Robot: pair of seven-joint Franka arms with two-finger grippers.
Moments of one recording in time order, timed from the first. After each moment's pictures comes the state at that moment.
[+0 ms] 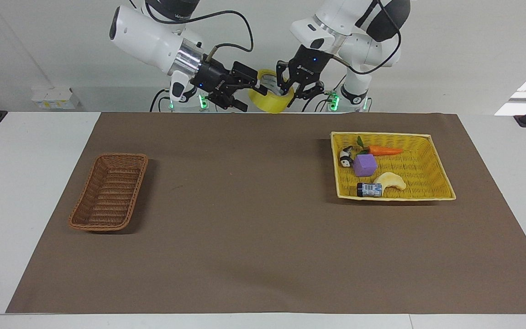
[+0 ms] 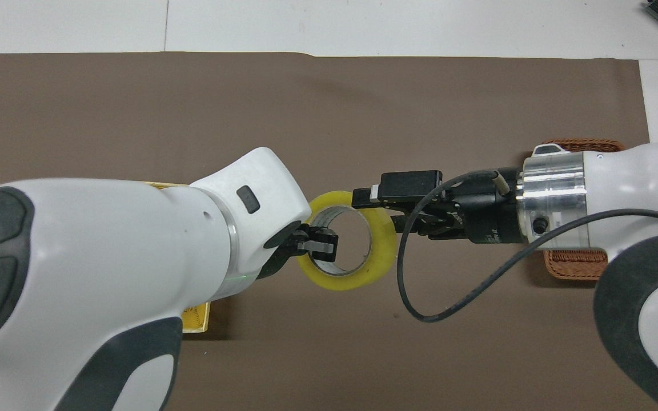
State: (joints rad) left arm -0.43 -0.07 -0.20 -1.69 -0.33 1.97 -0.33; right arm 0.14 -0.11 0.14 -1.87 1.00 1.93 0.23
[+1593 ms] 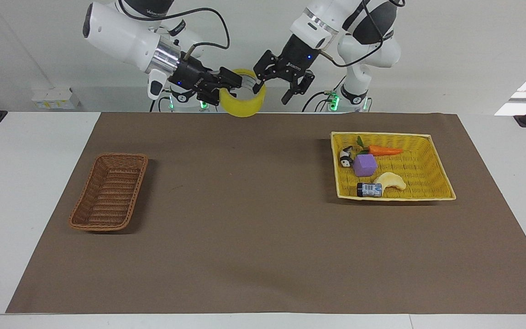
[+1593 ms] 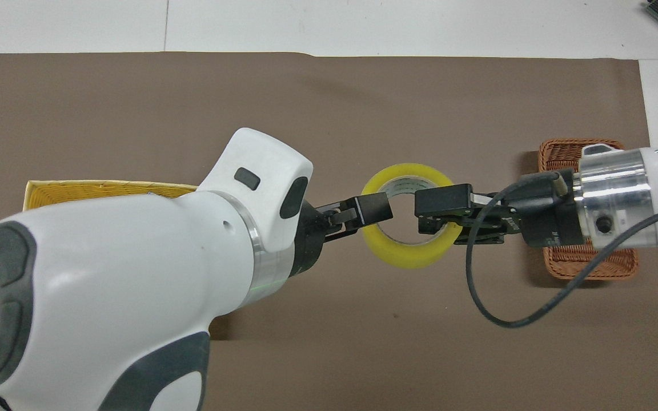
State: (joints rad) left arm -0.47 -0.06 -0.22 -1.69 -0.40 2.15 -0.78; right arm 0.15 -0.13 -0.02 -1.86 0.93 1.73 0.19
